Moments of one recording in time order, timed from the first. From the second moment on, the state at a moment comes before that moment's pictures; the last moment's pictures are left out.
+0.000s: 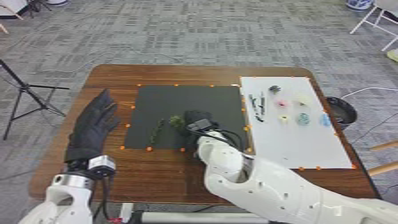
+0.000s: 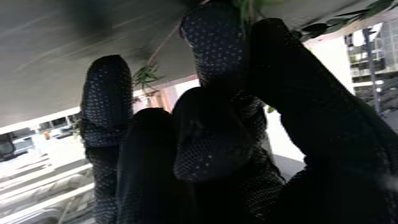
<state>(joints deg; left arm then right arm) 122.7 -47.9 -86.9 -119.2 37.2 14.1 24.9 -55.9 -66.8 18.1 -94.0 -122.6 3.6 47.5</state>
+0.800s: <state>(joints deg) 123.0 -48.0 -87.5 -119.1 37.2 13.5 24.8 -57.7 -67.8 20.0 -94.2 -123.1 3.8 47.0</state>
